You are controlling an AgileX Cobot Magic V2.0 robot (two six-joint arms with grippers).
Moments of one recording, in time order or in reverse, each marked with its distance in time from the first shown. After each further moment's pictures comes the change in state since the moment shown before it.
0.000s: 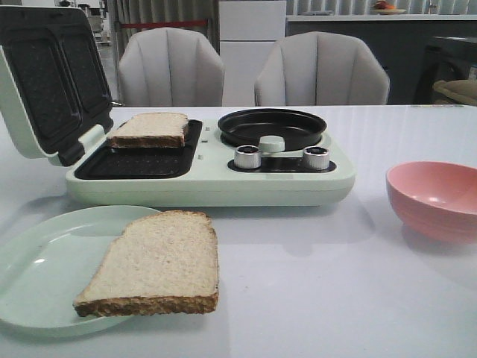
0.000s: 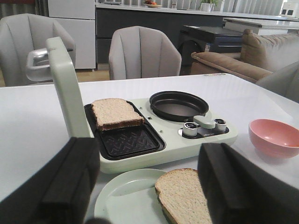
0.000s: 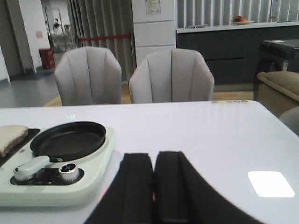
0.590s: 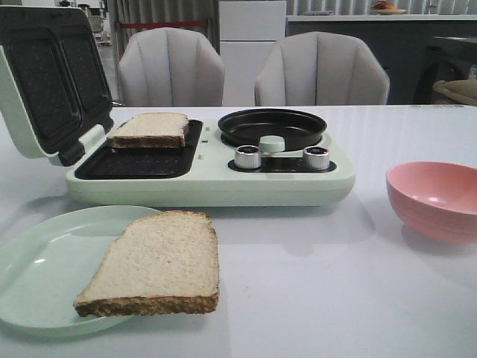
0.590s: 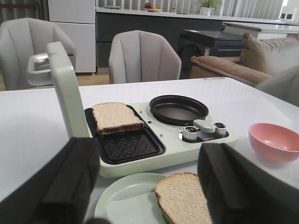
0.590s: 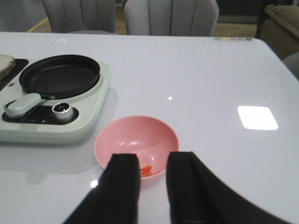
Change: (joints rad) left arm 0.000 0.000 0.000 0.000 -0.016 0.000; right arm 0.018 0.224 -0.158 -0.019 0.238 -0.023
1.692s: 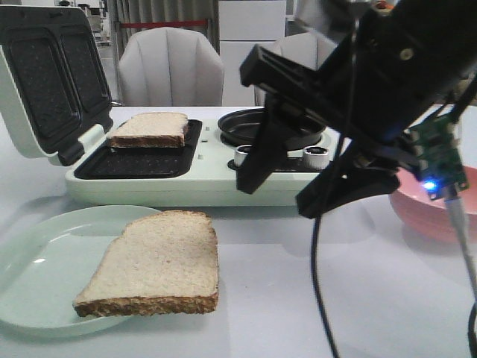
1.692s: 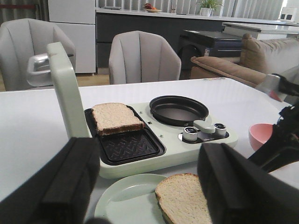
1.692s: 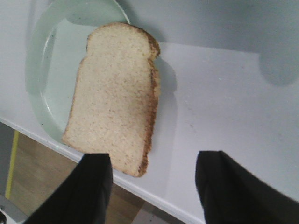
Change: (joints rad) left arm 0.000 0.000 0.000 0.000 -0.002 0.000; right arm 0.470 1.223 -0.536 0.766 0.121 -0.196
